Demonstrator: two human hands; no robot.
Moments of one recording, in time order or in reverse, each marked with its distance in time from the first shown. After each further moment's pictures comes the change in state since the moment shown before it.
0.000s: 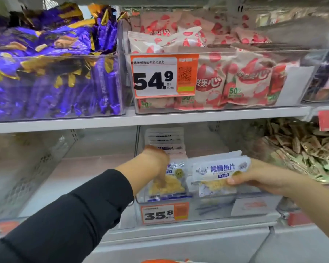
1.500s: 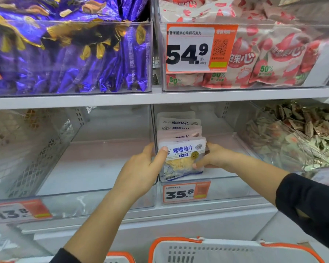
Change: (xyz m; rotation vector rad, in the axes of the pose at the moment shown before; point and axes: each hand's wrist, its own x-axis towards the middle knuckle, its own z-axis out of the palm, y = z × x) left_hand -0.081 -0.015 0.092 -1.136 0.537 -0.260; right_hand 0.095 -0.001 0.094 -0.163 0.266 0.192
